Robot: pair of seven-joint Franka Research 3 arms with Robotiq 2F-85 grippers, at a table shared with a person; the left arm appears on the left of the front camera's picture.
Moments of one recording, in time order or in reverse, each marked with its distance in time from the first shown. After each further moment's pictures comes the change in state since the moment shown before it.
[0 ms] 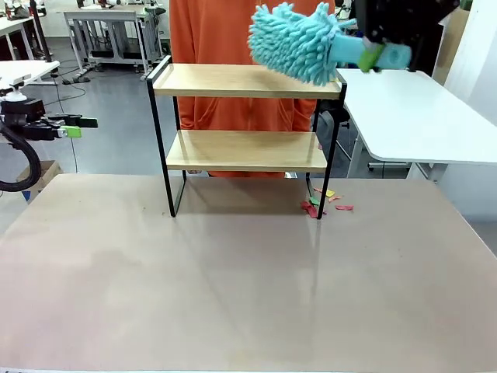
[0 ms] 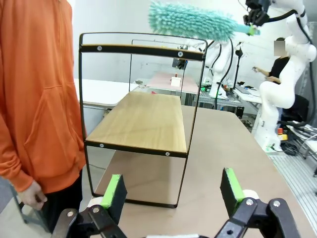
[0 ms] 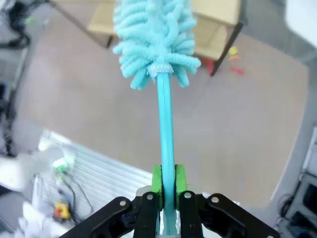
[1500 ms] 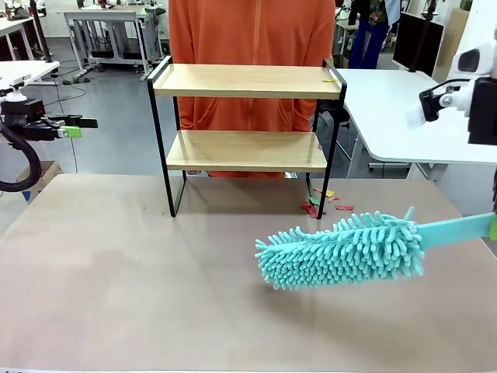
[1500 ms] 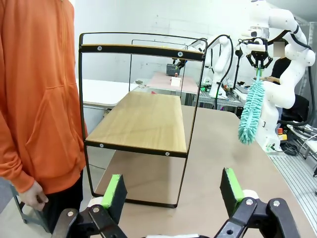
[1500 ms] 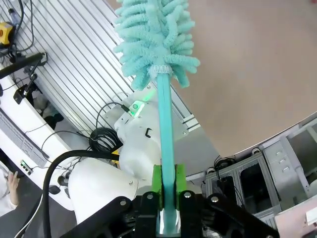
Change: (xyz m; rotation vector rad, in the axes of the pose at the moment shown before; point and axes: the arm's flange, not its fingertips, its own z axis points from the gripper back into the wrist) left arm 0.000 0.000 0.000 0.000 0.000 0.000; right arm -0.121 -0.089 -0.103 0.054 0.581 0.610
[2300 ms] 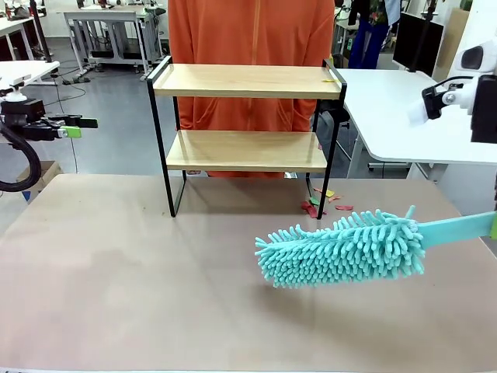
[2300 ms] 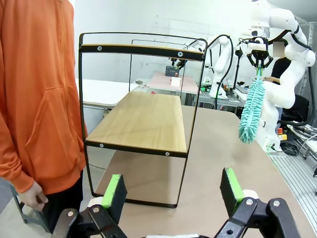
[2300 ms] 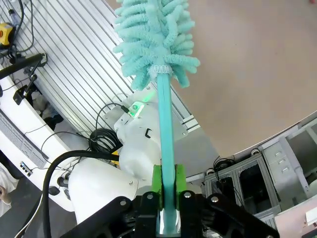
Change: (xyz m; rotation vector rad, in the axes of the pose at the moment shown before) left arm 0.000 0.000 0.000 0.000 0.000 0.000; right arm -0.002 0.001 0.002 -0.004 -0.007 0.000
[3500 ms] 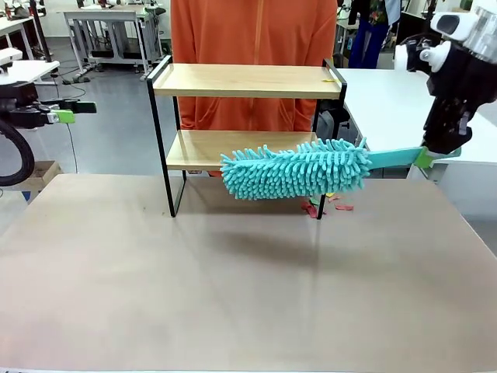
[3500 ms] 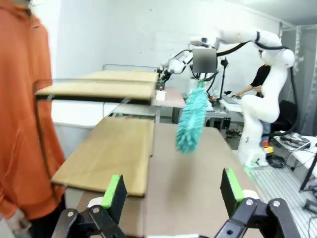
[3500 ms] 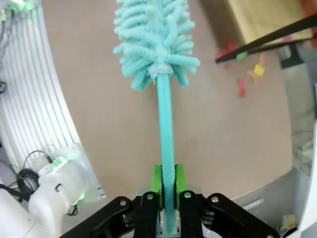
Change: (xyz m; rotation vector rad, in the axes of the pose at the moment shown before) left arm 0.054 -0.079 -0.043 -0.063 -0.051 -0.023; right arm 0.049 -0.133 0.013 -0.168 -0.380 0.309
